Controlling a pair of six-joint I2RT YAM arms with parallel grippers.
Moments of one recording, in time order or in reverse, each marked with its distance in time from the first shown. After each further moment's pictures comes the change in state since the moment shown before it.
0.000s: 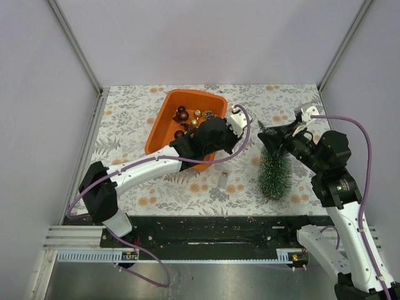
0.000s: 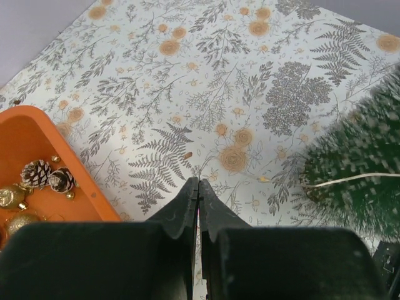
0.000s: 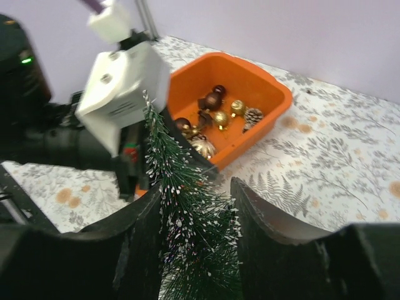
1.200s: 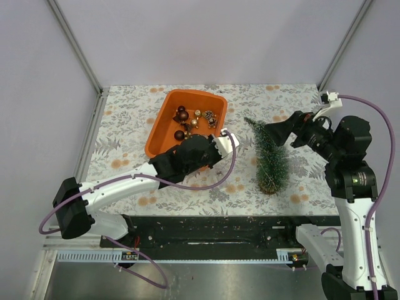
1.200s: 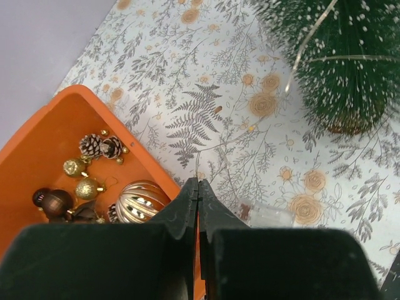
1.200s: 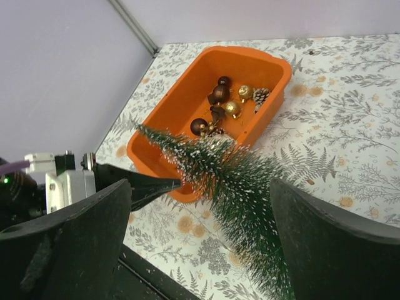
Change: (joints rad) left arm -0.056 -0.261 -0.260 -0.023 -0.099 0.240; right arm -0.200 0.088 0.266 -0.257 -0.099 0.255
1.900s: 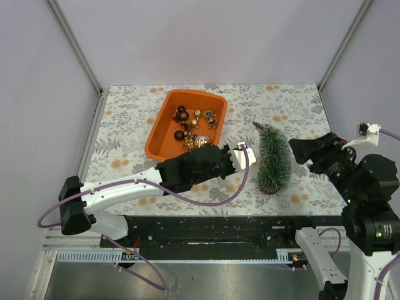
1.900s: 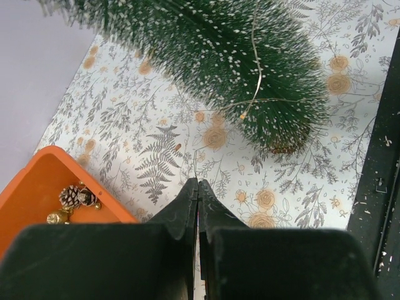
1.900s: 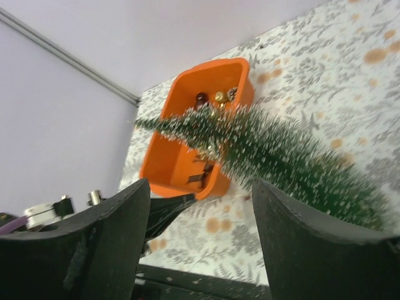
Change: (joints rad) left arm -0.168 0.043 0.129 -0.050 0.000 0.022; right arm -0.002 -0.230 0.109 -0.332 0.283 0.302
